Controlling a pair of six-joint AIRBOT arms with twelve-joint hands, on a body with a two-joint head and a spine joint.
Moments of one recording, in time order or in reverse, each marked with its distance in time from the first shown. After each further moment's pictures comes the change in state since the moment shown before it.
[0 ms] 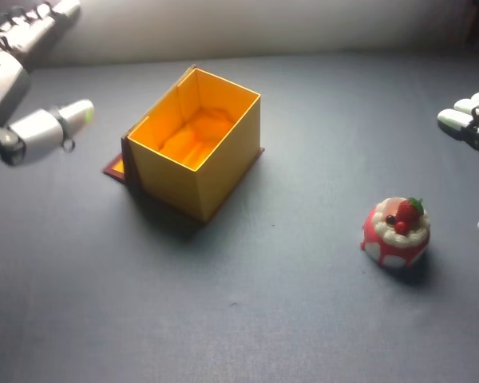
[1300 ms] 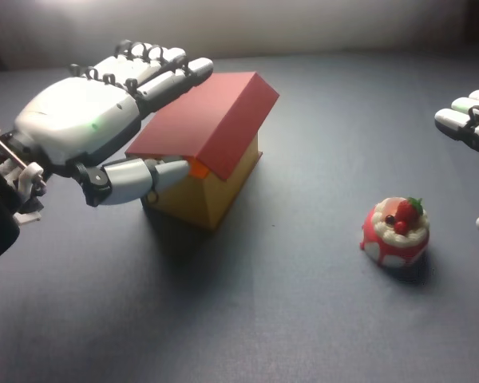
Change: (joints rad) left arm -0.121 -0.046 -0.040 0.319 0.188 0.078; right arm 0.015 0.010 -0.013 0.003 -0.013 -0.041
